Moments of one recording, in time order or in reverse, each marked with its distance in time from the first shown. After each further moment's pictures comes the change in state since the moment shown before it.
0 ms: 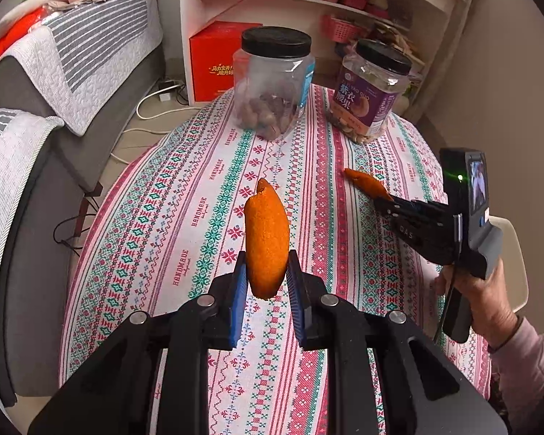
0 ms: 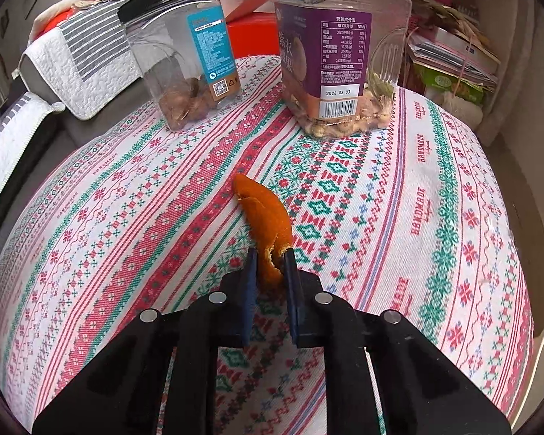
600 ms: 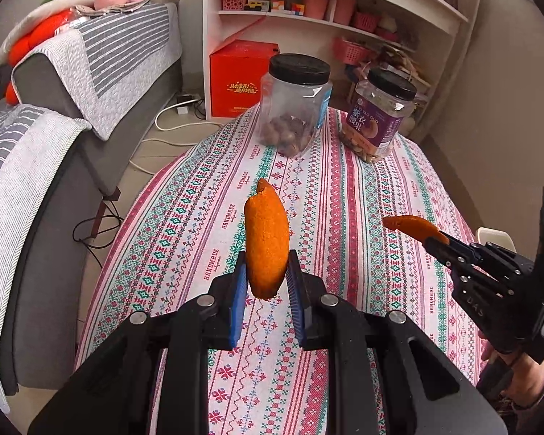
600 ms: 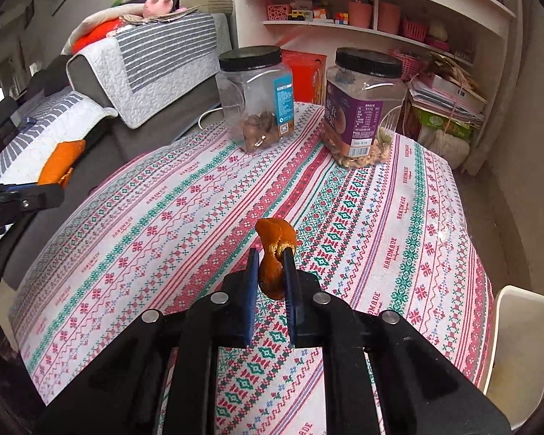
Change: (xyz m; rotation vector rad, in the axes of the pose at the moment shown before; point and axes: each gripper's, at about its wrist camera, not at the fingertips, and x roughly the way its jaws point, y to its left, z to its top) left arm -0.037 0.016 -0.014 -0.026 -0.077 0.028; right arm -0.117 0.043 -0.025 -0.071 -0.116 0.021
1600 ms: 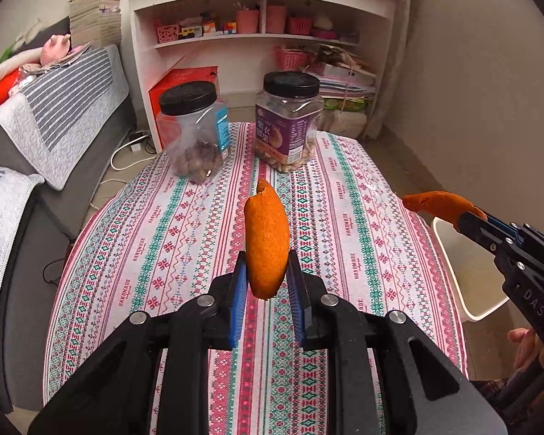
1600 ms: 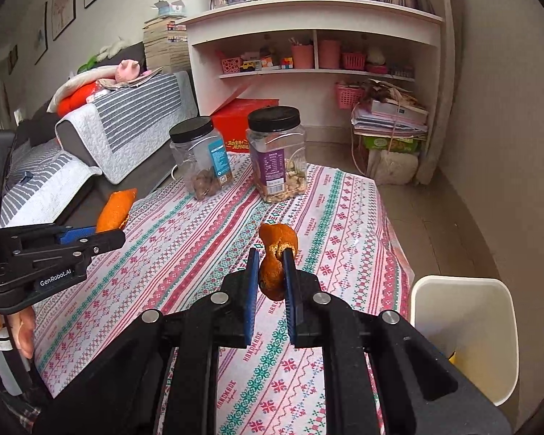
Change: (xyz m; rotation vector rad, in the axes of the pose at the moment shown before) left arm -0.001 -0.130 -0.003 0.163 -0.074 -0.063; right arm -0.100 -0.088 -0.023 0.128 -0.169 -0.088
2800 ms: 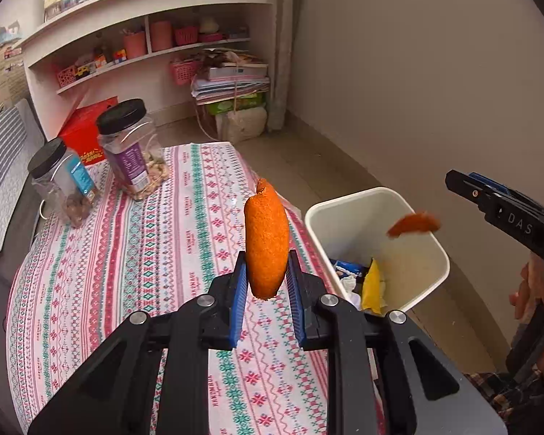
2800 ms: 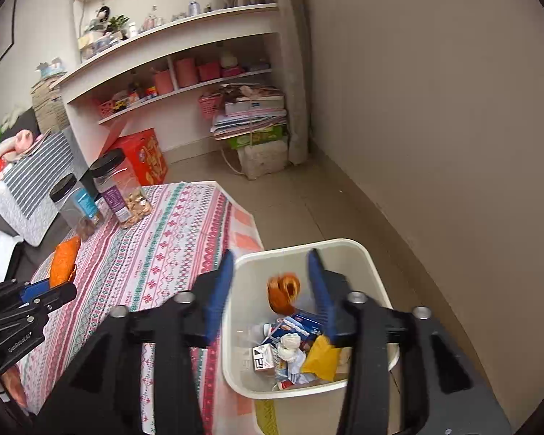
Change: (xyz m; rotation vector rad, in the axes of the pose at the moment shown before) left arm -0.003 -0.188 0.003 0.233 -0.010 -0.208; right arm -0.095 -0.192 -0.042 0.320 -0.049 -0.339
